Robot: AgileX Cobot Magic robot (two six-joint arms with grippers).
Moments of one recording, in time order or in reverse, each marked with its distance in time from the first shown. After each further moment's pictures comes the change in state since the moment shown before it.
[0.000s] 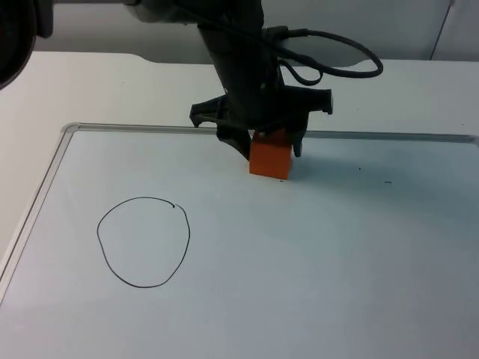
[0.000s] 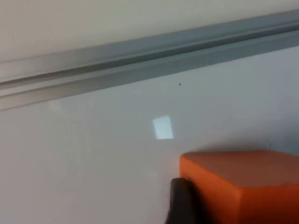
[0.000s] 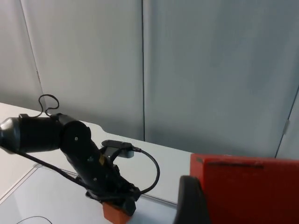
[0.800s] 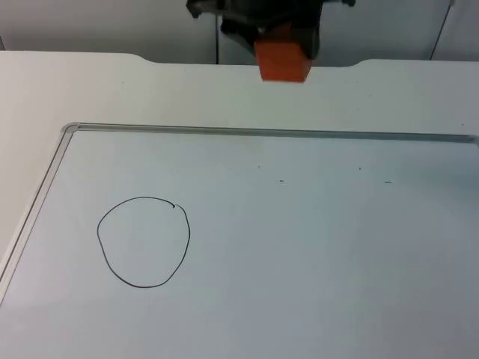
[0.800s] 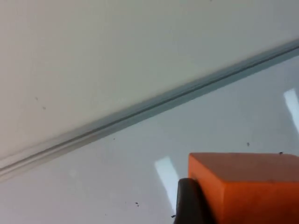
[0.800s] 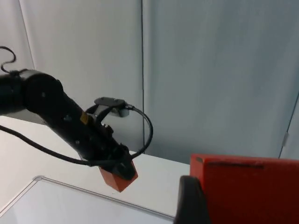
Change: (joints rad) right arm 0.000 0.000 0.000 0.002 -0.042 -0.002; left arm -0.017 -0.267 -0.002 0.029 0.062 0.142
